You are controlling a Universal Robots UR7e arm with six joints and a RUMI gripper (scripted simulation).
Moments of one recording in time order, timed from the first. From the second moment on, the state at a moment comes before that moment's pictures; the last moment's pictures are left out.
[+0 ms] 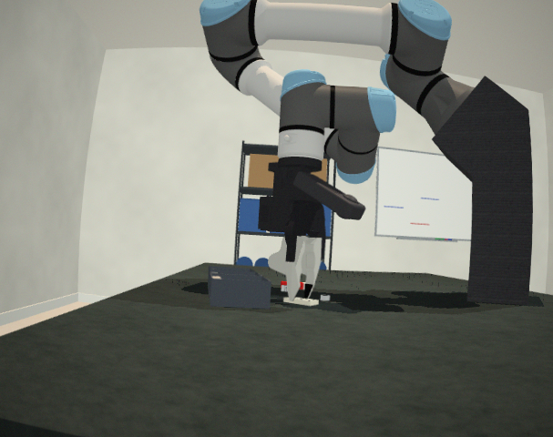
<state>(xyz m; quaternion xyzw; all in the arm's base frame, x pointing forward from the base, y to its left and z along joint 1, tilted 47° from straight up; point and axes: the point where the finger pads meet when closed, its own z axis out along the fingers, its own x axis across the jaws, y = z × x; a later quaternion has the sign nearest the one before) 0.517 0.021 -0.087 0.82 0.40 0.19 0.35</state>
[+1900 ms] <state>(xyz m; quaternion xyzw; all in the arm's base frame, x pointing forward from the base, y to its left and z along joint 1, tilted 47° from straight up) 0.504 0.030 -0.073 0.82 0.40 0.19 0.35</state>
